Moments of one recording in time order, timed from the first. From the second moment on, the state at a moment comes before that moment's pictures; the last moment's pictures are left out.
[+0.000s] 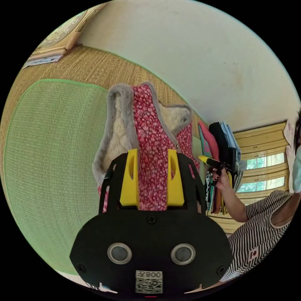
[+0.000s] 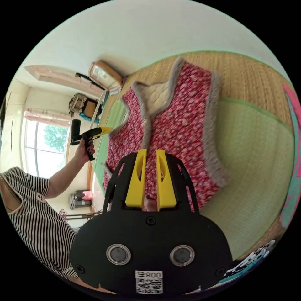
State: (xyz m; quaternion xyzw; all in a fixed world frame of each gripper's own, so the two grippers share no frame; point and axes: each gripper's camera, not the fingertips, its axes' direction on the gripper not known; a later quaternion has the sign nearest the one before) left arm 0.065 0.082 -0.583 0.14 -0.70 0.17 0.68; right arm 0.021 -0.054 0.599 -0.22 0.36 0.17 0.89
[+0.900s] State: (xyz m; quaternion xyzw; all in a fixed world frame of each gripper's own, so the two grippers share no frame) left arm 0.181 0.017 -0.595 0.20 -0.59 0.17 0.77; right arm 0.109 -0.123 0.527 -0.19 0.35 0.22 0.89
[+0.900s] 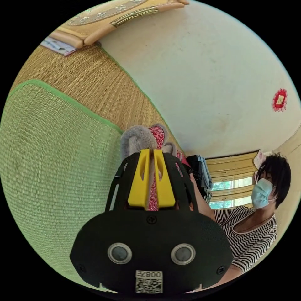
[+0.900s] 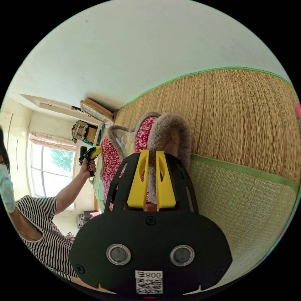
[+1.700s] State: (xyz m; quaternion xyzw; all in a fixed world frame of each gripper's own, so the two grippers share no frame) left arm 0.048 -0.036 -0.360 -0.11 -0.75 0.20 0.62; right arm 0.105 -0.118 0.488 -0.13 0.32 0.24 0.91
